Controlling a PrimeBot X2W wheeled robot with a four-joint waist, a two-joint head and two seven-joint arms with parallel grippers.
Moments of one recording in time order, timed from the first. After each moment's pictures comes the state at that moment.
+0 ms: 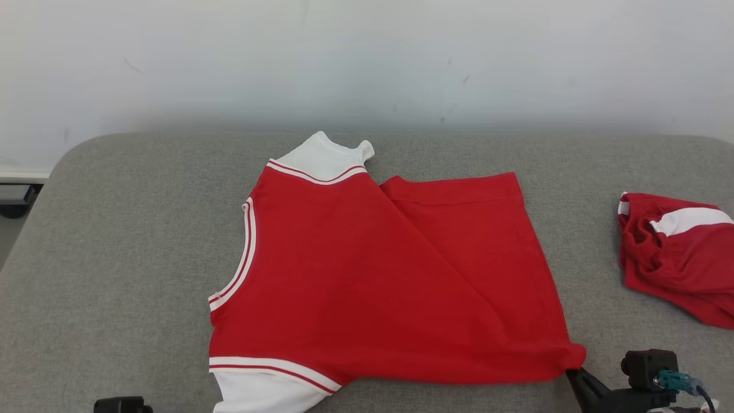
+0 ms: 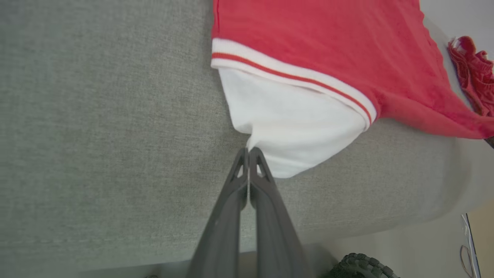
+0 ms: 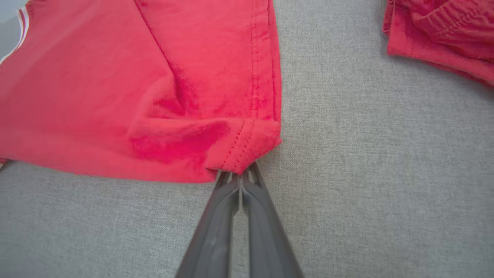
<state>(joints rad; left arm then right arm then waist) 0.07 0.32 -0.30 0.20 -0.69 -0.11 0.34 0.06 -0.30 0.24 0.20 0.53 -0.06 0.14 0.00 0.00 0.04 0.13</state>
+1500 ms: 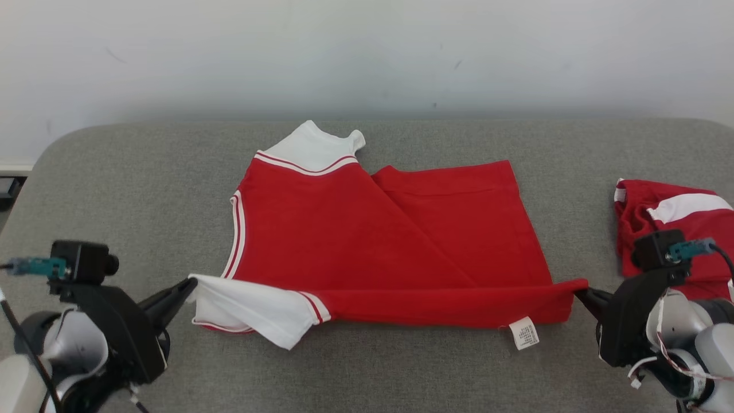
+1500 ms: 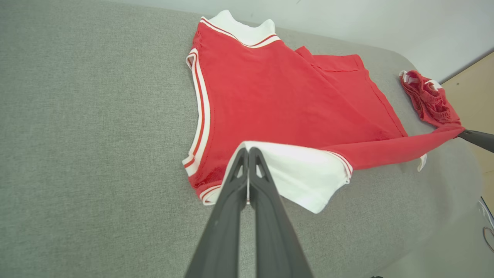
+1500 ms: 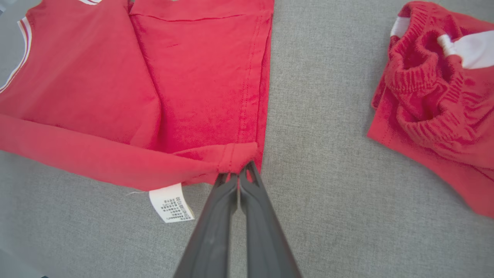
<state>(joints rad) -0.28 0.46 -0.29 0.09 -0.77 -0.12 0.56 -0.23 -0.43 0.24 0.17 0.70 0.02 0.56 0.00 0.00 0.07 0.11</state>
